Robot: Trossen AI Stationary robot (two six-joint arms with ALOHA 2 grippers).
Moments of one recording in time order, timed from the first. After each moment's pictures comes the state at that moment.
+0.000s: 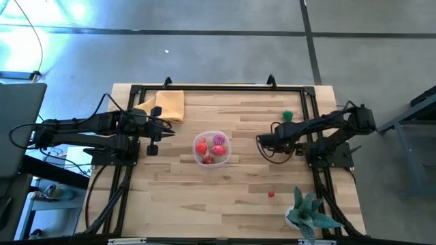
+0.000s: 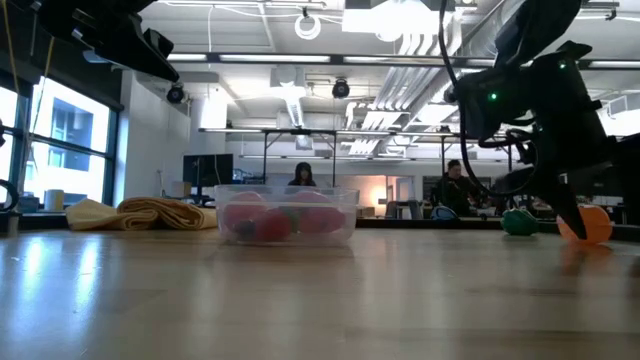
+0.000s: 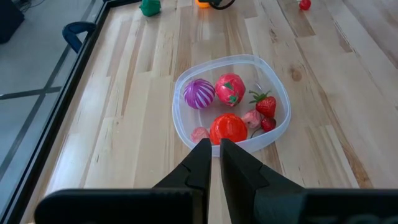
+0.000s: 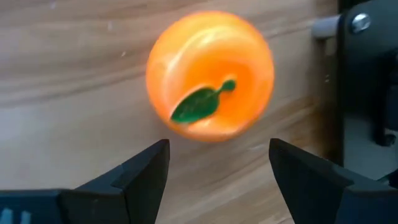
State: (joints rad) left arm 0.22 0.65 0.63 -0.58 -0.02 0.23; right arm -0.06 1.50 0.72 -1.09 -0.01 1.75
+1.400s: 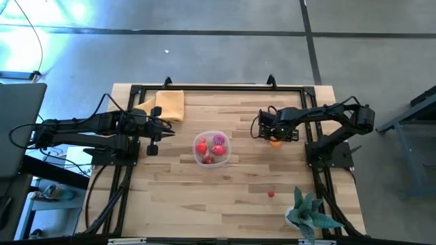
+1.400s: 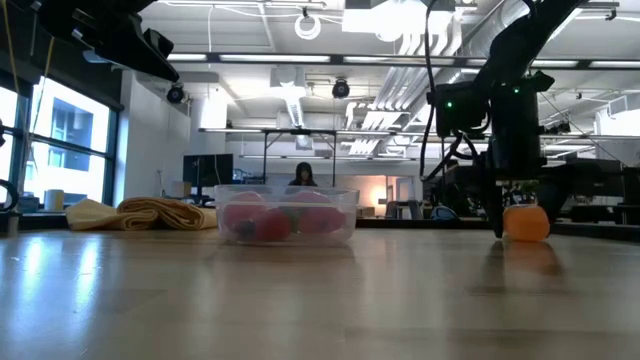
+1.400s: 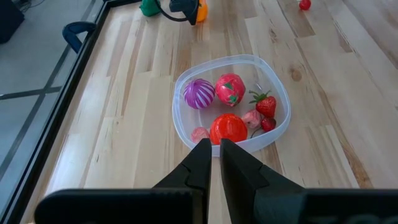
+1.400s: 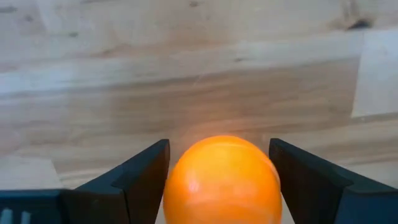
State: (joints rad) left arm 0.22 0.65 0.63 -0.58 -0.02 0.23; right arm -0.35 1.50 0.72 -0.77 0.00 1.31
